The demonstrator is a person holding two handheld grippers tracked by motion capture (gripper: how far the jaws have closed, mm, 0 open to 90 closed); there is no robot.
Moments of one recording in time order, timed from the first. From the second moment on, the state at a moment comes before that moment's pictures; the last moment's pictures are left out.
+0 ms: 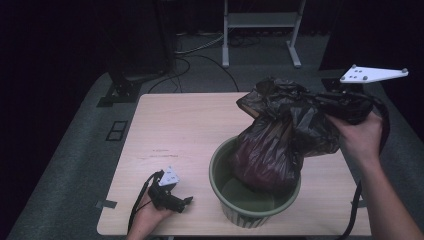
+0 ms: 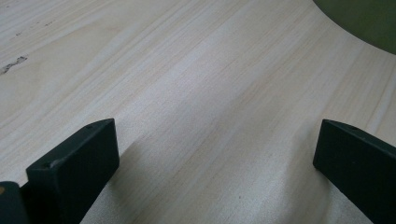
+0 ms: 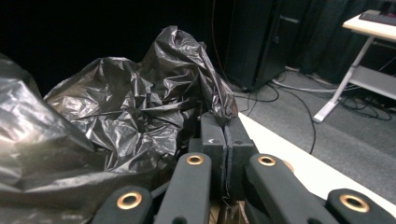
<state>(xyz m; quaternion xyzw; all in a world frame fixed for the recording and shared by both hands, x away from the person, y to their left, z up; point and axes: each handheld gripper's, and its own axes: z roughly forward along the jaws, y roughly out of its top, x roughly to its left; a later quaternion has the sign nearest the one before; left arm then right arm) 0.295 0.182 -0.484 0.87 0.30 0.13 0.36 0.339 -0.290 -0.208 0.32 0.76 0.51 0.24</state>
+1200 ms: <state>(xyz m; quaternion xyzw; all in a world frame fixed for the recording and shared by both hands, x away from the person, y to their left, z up) 0.295 0.182 -0.484 0.87 0.30 0.13 0.36 0.359 -0.309 -0.124 0.33 0.72 0.53 0.31</state>
